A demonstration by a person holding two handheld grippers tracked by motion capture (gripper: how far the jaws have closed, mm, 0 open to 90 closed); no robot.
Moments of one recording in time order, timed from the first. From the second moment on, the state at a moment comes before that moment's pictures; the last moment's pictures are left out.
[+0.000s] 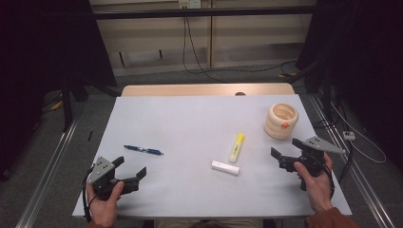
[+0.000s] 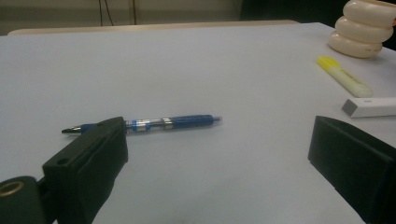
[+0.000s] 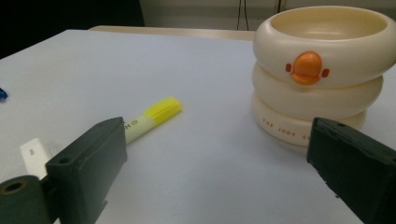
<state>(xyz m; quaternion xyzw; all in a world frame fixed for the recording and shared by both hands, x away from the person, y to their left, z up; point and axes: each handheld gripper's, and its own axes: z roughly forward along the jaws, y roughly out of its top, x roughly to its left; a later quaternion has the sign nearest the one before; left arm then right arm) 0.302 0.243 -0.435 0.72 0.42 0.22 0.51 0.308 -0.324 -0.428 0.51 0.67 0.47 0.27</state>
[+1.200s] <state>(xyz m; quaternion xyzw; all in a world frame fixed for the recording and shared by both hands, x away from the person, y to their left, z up) 0.304 0.236 -0.437 0.73 0.41 0.21 0.51 0.410 -0.380 -0.380 0.54 0.68 0.42 0.27</state>
